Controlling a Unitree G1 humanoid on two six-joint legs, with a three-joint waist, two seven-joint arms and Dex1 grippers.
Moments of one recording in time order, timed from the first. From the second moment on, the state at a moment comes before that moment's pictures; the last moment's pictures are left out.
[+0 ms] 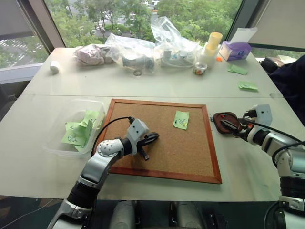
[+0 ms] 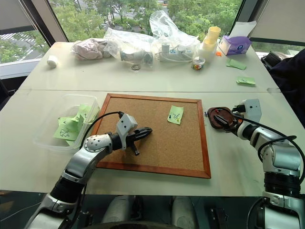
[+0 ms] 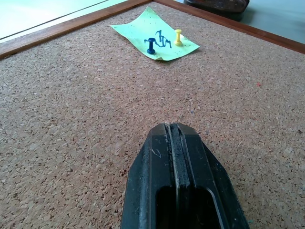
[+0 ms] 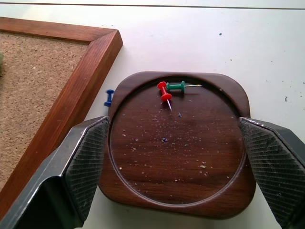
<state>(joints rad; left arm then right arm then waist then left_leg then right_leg) -0.27 0.32 -0.26 -0.12 -0.18 0.38 -0.69 -0.28 -0.65 -0.34 0.07 0.40 0.73 0.56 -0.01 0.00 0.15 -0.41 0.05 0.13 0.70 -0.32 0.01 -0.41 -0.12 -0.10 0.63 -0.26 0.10</state>
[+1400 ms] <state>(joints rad) -0.23 0.32 -0.26 -0.16 -0.18 0.41 -0.67 -0.35 -0.52 0.07 -0.05 0.29 0.59 0.65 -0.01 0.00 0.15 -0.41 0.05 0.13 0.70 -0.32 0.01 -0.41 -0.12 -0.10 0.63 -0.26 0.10</state>
